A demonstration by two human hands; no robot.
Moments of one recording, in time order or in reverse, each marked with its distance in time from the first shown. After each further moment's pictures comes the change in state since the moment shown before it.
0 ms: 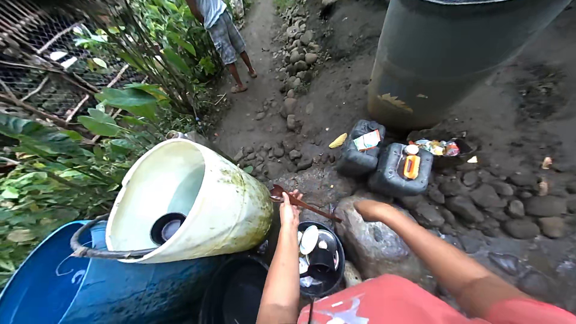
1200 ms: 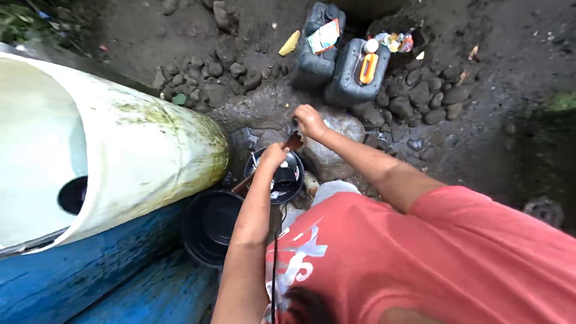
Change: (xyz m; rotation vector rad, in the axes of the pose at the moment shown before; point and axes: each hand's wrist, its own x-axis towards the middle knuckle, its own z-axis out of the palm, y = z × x) left_hand -0.044 -0.052 0.033 1.697 -0.647 -0.110; right_hand 0.056 0.005 0.051 0.195 0.779 -0.354
